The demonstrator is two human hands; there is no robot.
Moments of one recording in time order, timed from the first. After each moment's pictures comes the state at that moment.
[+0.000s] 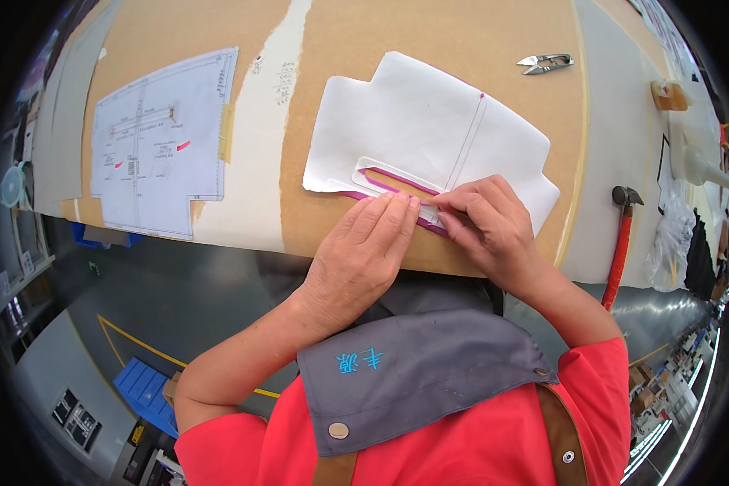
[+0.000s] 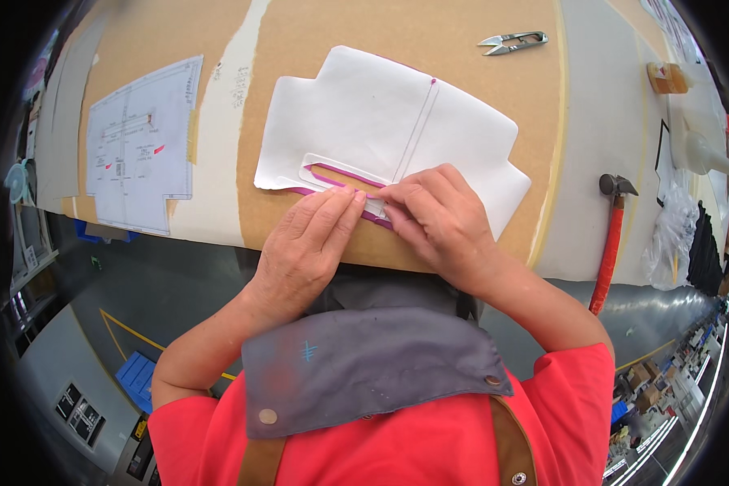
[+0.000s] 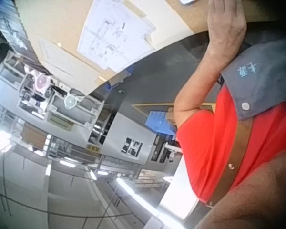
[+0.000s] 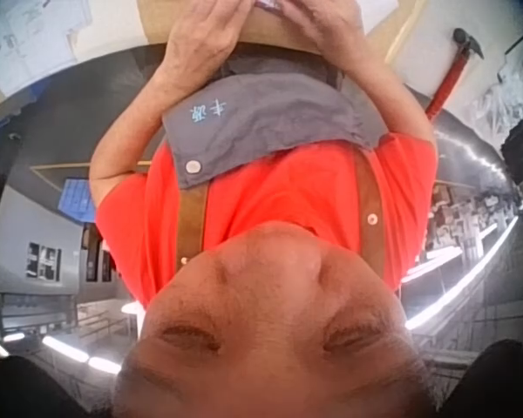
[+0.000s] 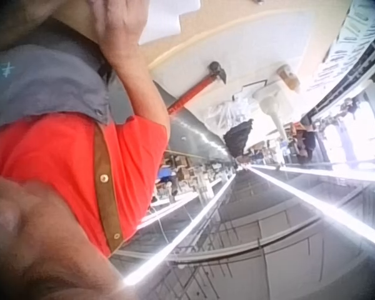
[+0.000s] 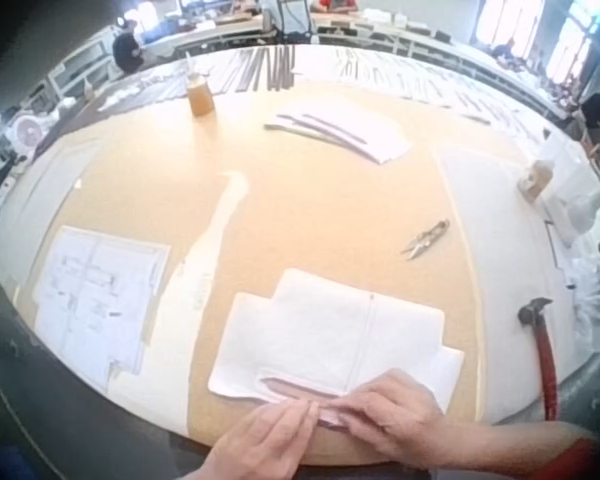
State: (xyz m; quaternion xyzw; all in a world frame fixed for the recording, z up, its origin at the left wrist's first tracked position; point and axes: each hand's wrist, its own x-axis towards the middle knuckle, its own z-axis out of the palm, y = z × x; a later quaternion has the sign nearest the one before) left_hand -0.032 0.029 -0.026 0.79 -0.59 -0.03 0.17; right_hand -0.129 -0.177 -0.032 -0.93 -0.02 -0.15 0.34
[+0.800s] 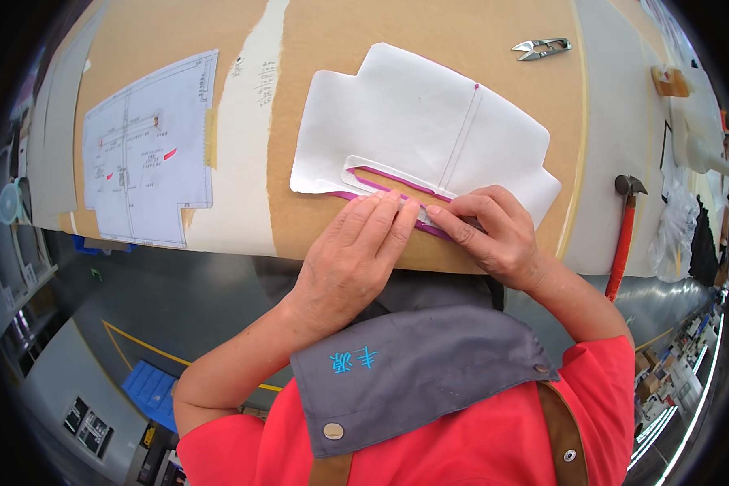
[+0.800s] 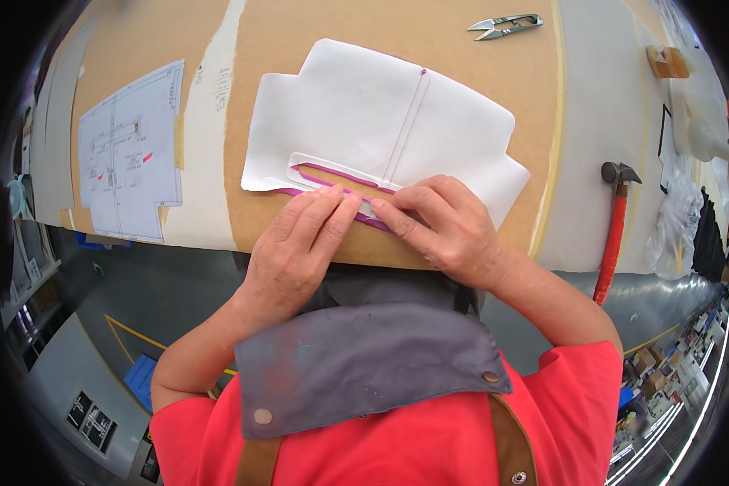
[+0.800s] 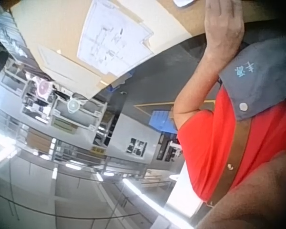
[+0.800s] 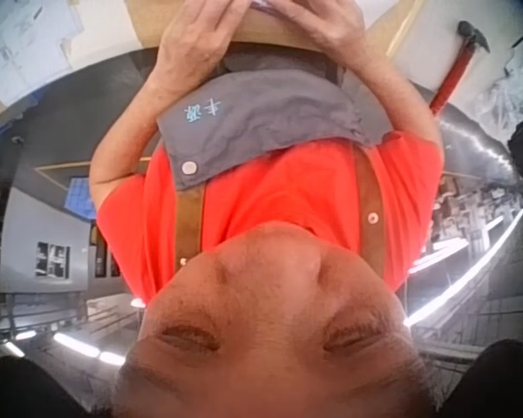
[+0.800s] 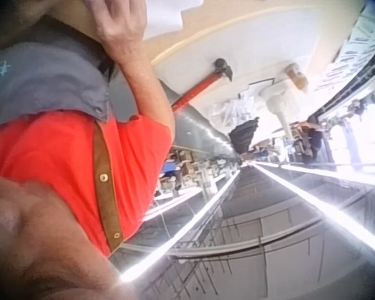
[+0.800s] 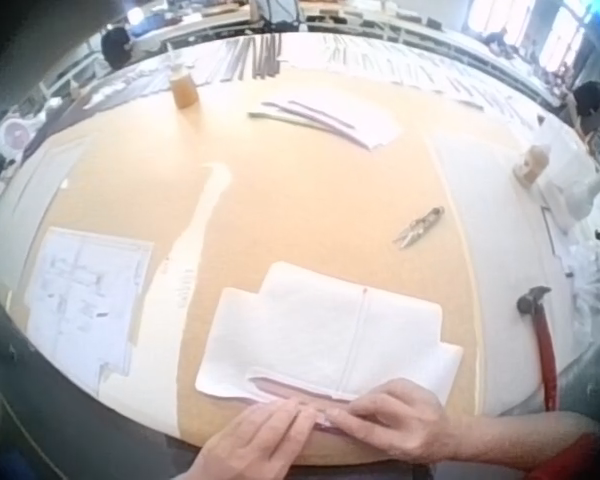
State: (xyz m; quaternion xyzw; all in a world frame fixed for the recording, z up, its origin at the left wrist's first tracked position) left_hand -0.029 0.027 -0.026 0.79 -0.58 -0.05 0.20; right_hand -0.145 -0.191 -0.044 -0.94 -0.12 -0.17 0.26
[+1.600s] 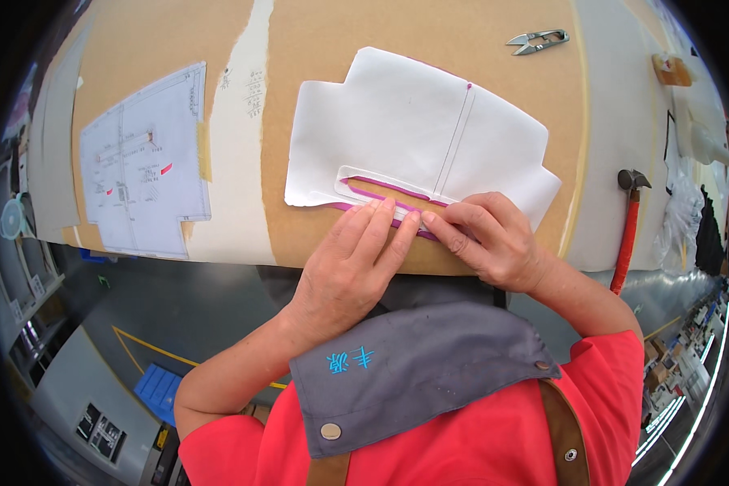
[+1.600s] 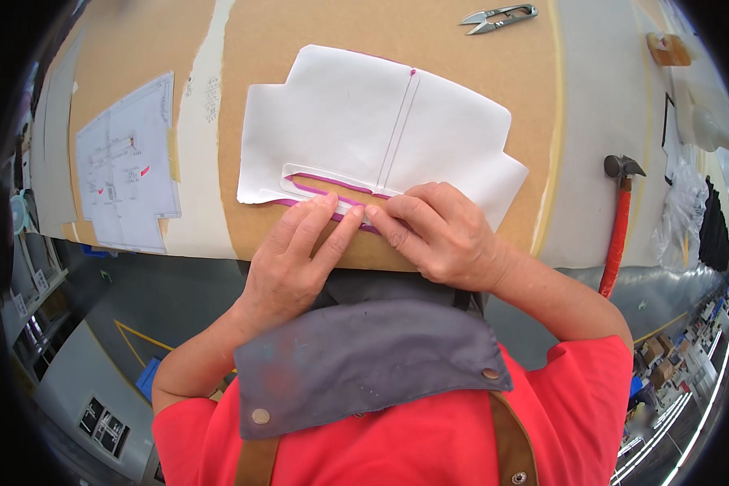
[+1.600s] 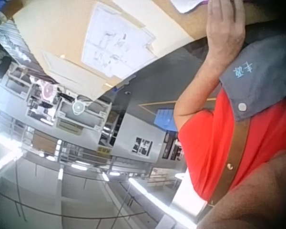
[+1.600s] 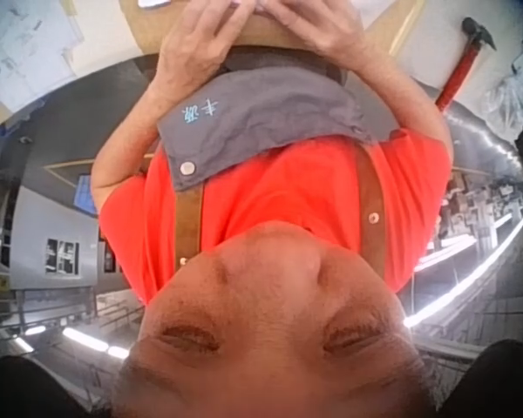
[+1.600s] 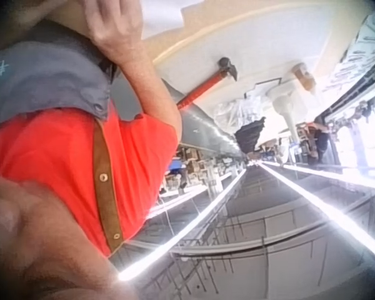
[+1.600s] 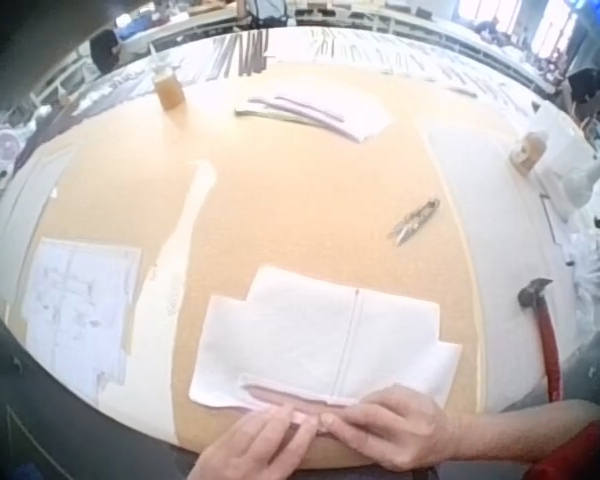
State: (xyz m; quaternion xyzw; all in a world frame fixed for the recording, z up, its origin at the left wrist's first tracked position) left_hand -0.029 0.026 -0.022 0.79 -0.59 -0.05 0.18; right_hand -0.147 -0.190 -0.044 -0.95 -0.14 -0.17 0.24
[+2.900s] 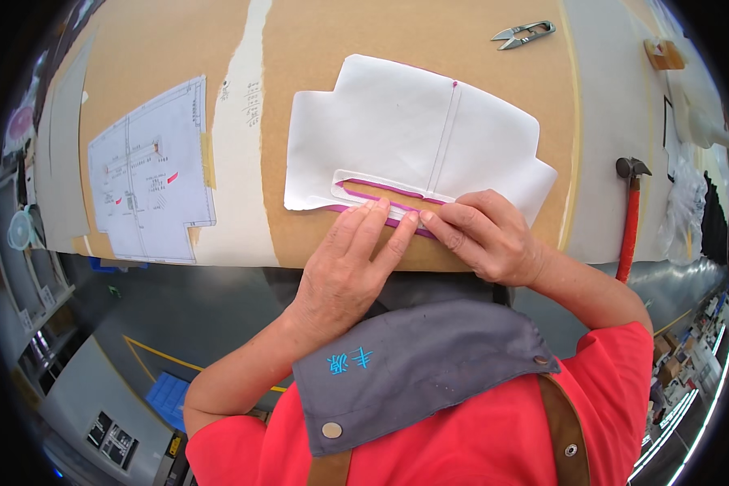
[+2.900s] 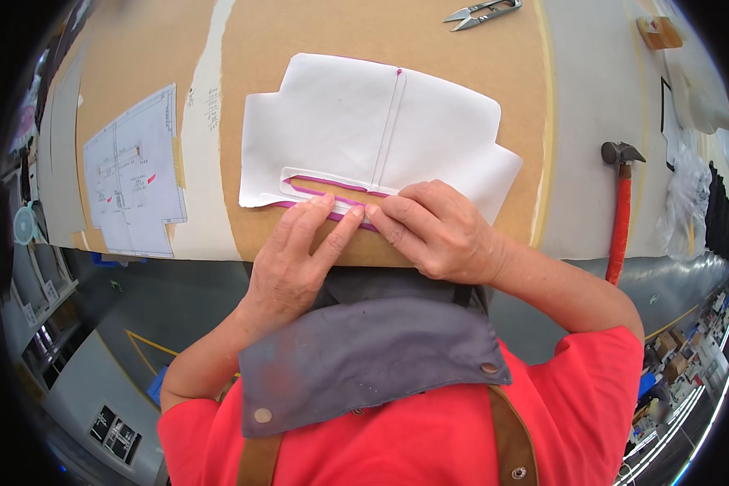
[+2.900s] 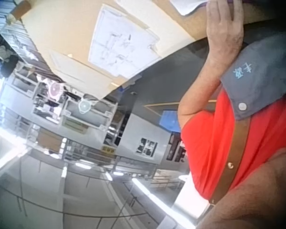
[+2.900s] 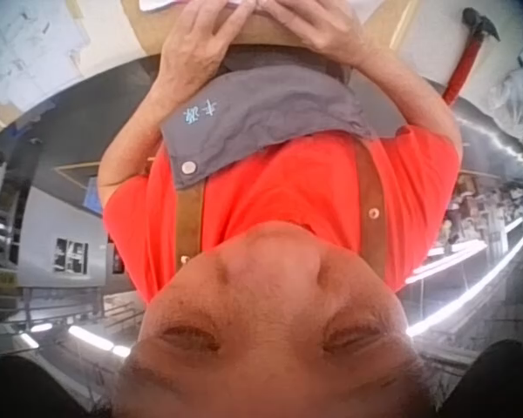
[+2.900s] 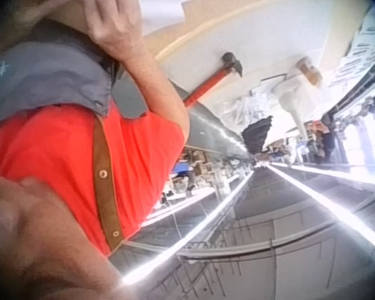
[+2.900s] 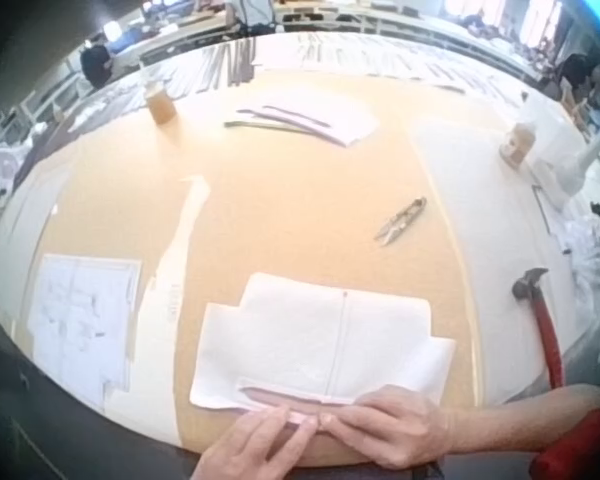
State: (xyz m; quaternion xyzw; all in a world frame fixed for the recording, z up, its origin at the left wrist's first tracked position) left_hand -0.032 0.030 -0.021 0.79 -0.59 -0.07 0.16; right_hand -0.149 -0.189 -0.049 -0.94 -0.17 -0.20 0.24
